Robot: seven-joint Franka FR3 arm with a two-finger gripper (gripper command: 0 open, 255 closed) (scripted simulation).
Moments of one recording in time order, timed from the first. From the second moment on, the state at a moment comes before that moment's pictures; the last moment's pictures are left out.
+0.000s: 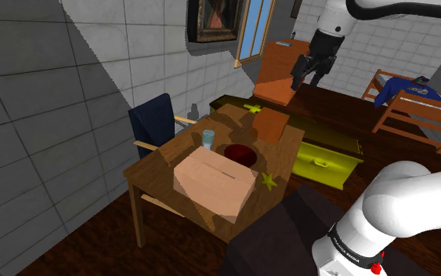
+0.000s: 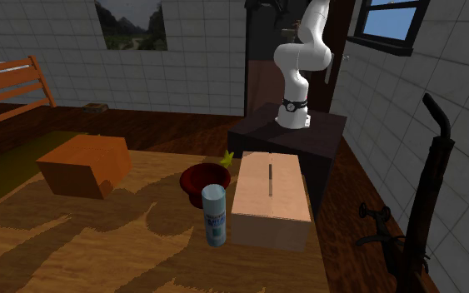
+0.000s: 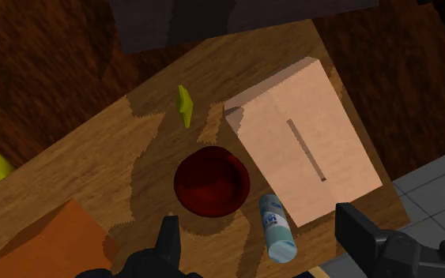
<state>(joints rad) 0.00 -0.76 -0.05 -2.29 -0.12 1.68 0.10</state>
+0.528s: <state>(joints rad) -0.01 -0.75 -0.11 -2.48 -0.14 1.85 0.06</state>
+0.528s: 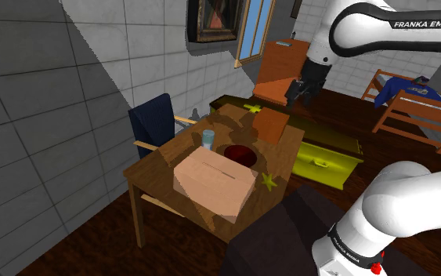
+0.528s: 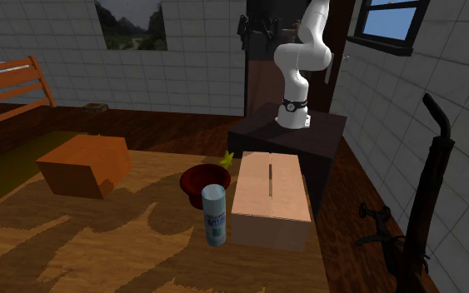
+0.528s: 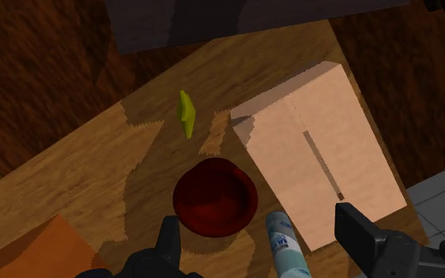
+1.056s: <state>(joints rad) -0.03 -0.66 -0.21 -2.66 -0.18 2.11 -0.02</state>
